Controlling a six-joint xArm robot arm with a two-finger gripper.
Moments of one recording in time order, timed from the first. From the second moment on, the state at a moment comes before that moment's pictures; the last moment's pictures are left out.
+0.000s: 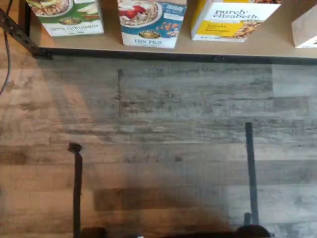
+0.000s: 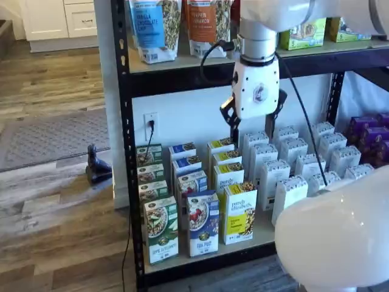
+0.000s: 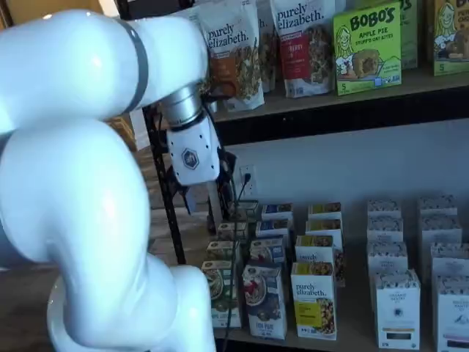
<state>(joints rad) 0.20 -0.78 -0.58 -0.07 1.32 0.23</state>
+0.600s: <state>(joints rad) 0.22 -0.62 -0.44 0.02 1.01 0.23</state>
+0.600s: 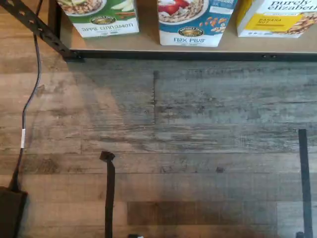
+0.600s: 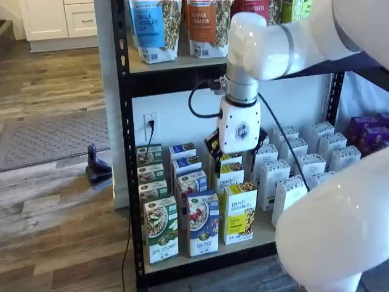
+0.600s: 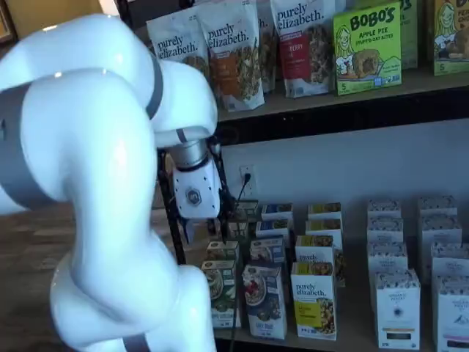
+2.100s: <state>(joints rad) 0.17 -0.05 -0.41 -0.06 0.40 0.23</state>
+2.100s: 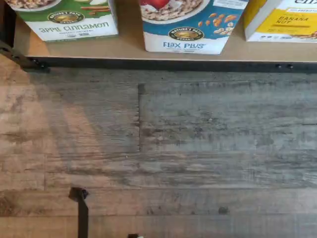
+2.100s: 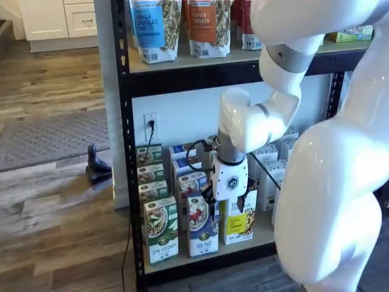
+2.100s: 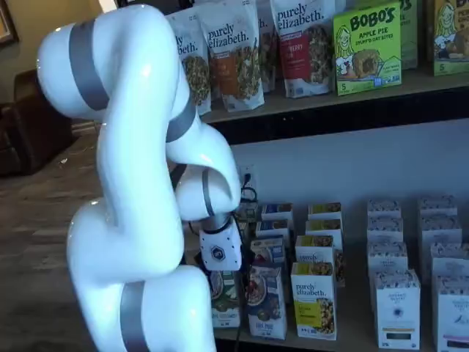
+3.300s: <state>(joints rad) 0.15 0.46 -0.87 -0.02 0.37 0.17</state>
